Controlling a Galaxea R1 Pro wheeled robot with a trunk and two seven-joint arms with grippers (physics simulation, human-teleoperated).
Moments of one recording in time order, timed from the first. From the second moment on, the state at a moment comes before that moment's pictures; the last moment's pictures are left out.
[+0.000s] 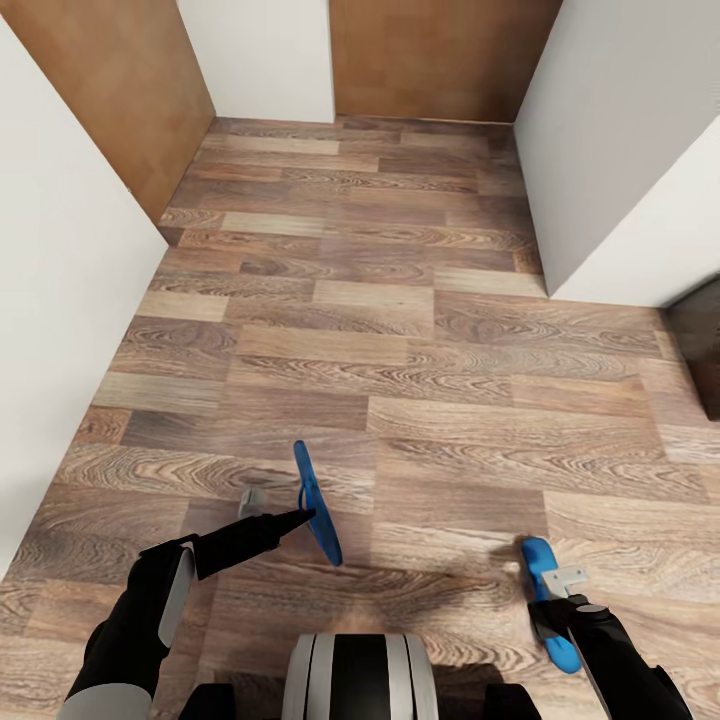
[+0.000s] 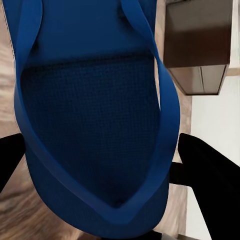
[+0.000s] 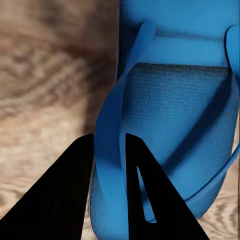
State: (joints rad) left arm -0.46 -0.05 0.27 -1.12 0.08 0.68 -1.14; right arm -0.40 -0.14 -0.20 -0.81 0.35 0.45 0.20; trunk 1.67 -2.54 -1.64
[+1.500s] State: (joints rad) left arm -0.46 -0.05 0.27 -1.12 0.07 0.68 -1.13; right arm -0.40 -0.15 -0.20 -0.92 0.28 0.47 0.37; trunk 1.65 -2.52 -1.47
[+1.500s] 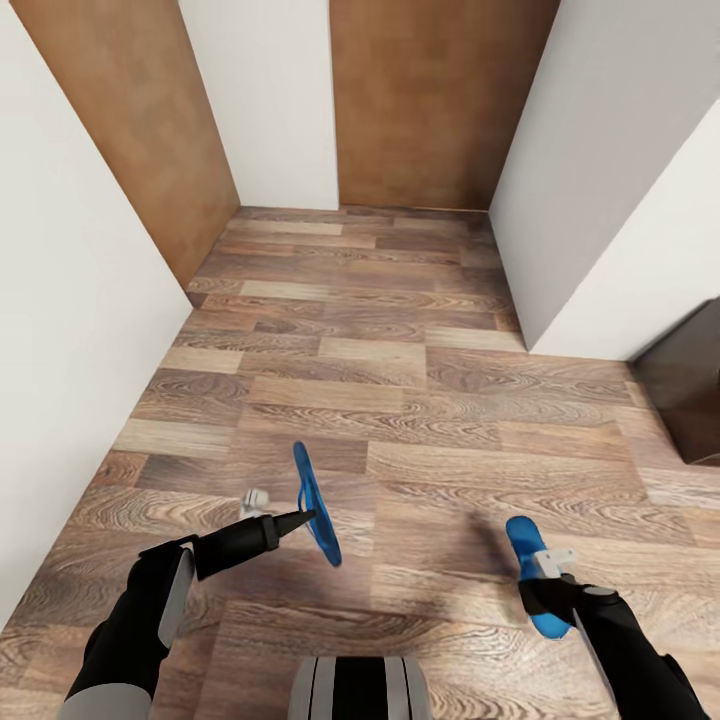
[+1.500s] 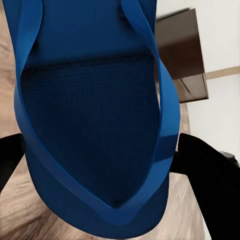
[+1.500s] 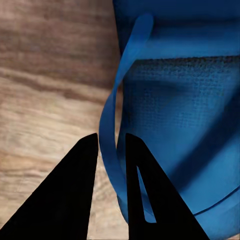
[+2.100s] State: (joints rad) left arm -0.46 -0.04 0.27 -1.07 -0.01 0.63 -1.13; right arm -0.40 -0.34 -0.22 -1.06 0.00 0.66 0.92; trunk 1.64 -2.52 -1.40
